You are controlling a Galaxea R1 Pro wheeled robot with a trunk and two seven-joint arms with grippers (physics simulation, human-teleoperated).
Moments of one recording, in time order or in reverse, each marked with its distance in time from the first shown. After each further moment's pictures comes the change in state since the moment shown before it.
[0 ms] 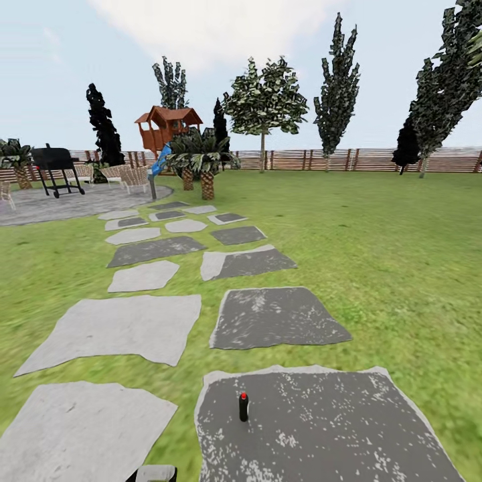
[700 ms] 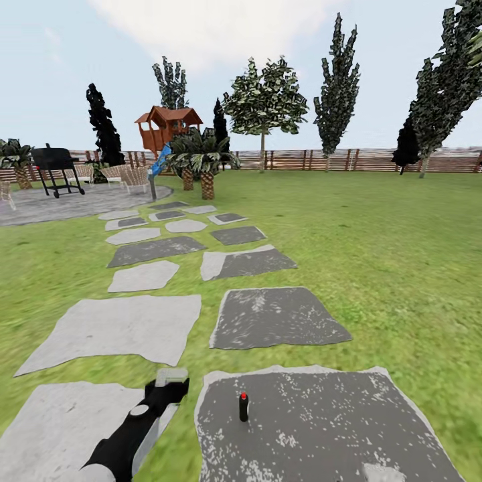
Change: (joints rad) left arm -0.296 -0.010 0.004 -0.138 0.010 0.344 0.002; right arm -0.019 -0.004 0.000 -0.535 0.013 0.517 0.004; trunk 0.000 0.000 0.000
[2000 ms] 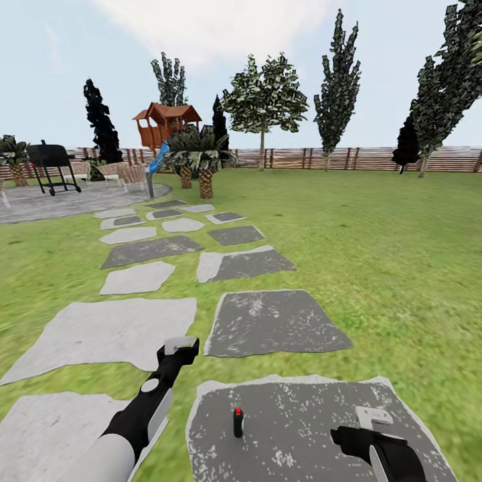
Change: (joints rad) left arm -0.094 -0.048 -0.002 -0.017 0.080 -0.181 -0.001; right arm -0.101 0.005 0.009 -0.313 0.000 0.443 0.009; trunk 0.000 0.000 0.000
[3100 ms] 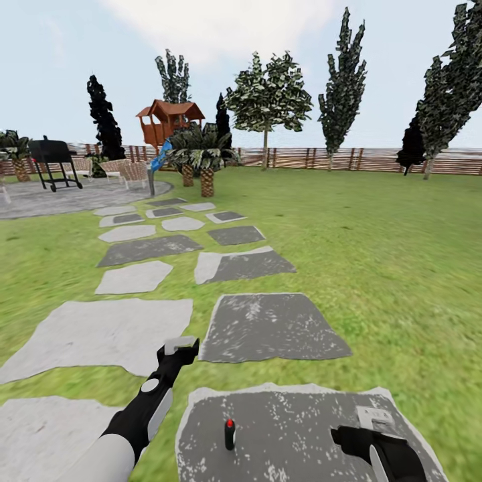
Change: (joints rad) left arm 0.000 0.000 0.001 0.000 0.001 0.000 -0.001; right arm 0.000 0.000 -0.001 -0.002 0.000 0.000 -0.001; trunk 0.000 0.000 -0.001
